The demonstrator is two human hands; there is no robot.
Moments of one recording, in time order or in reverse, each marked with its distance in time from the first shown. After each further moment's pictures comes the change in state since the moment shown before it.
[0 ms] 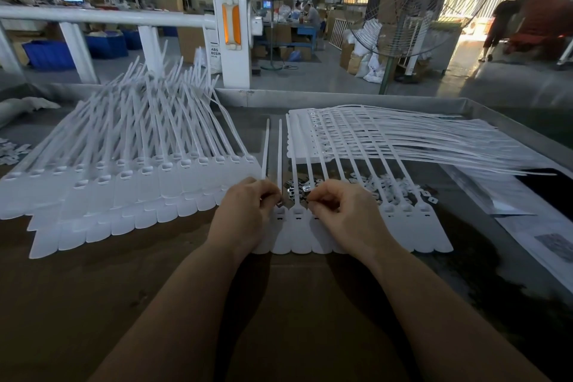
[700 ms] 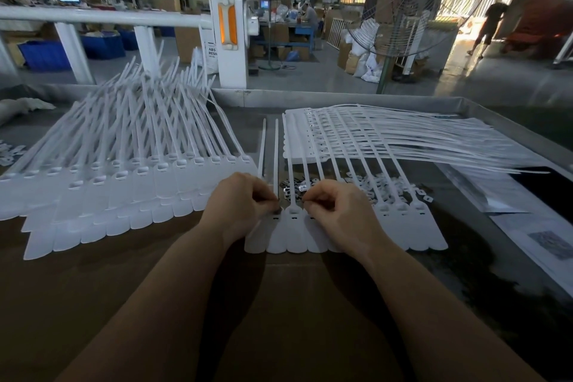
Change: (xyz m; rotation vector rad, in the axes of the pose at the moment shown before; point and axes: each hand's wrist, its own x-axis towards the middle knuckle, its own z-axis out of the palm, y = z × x) left_hand 0.013 0.003 -0.011 0.041 -0.121 -0.024; right_hand 0.001 0.000 -0.001 -0.003 -0.035 0.048
